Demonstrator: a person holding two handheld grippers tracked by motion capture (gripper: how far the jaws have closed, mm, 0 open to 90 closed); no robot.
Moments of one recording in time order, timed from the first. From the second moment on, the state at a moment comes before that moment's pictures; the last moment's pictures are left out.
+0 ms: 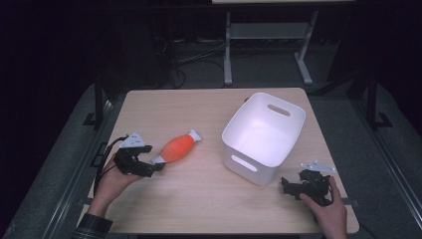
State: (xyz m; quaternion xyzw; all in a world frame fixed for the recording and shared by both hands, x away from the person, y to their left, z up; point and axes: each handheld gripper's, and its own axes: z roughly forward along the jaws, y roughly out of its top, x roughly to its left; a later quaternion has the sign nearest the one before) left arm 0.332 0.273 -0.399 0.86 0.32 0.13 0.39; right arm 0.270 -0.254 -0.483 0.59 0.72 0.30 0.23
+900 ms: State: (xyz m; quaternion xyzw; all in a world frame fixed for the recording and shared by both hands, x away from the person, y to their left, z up) left arm 0.376 0.260 -0.389 0.86 0.32 0.14 0.38; right arm 0.270 -0.254 -0.483 0.59 0.72 0.30 0.23
